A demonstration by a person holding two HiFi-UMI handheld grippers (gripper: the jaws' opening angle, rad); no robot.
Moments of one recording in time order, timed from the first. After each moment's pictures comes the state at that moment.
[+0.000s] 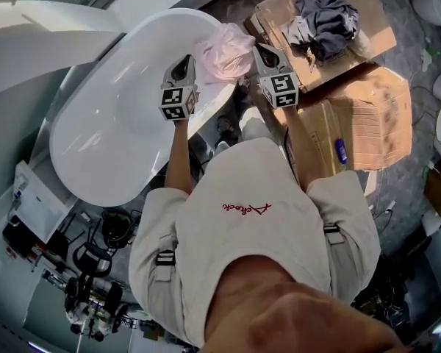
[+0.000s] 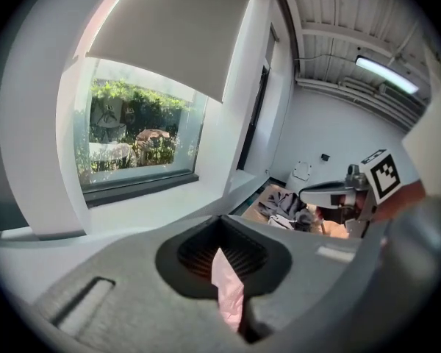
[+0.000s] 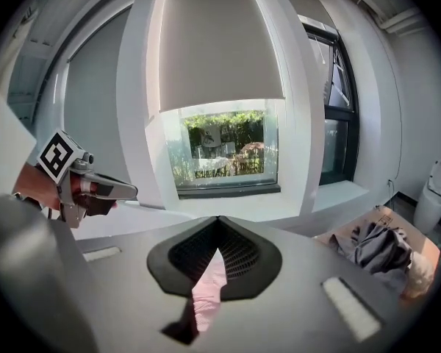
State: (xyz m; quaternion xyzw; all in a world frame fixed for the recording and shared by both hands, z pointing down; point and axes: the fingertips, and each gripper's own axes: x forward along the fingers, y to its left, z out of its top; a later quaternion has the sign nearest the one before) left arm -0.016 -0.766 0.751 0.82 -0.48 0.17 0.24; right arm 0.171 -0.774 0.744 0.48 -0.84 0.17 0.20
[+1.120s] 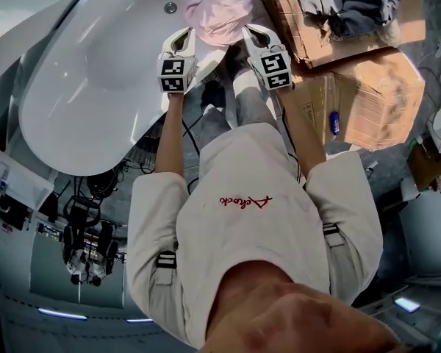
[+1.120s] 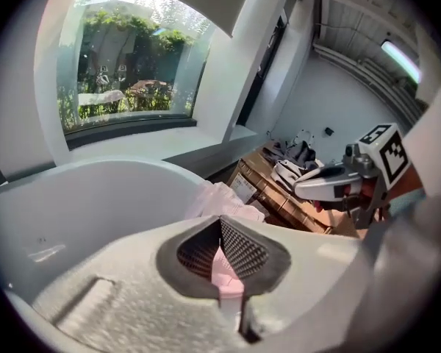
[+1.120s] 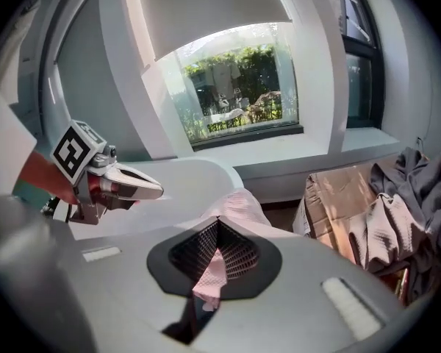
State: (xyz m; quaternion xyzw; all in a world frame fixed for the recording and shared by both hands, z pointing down) left arm 0.022 -0.742 0.947 0.79 -0.43 0.27 0.34; right arm 0.157 -0.743 0.931 0.38 -0.83 0.29 0.30
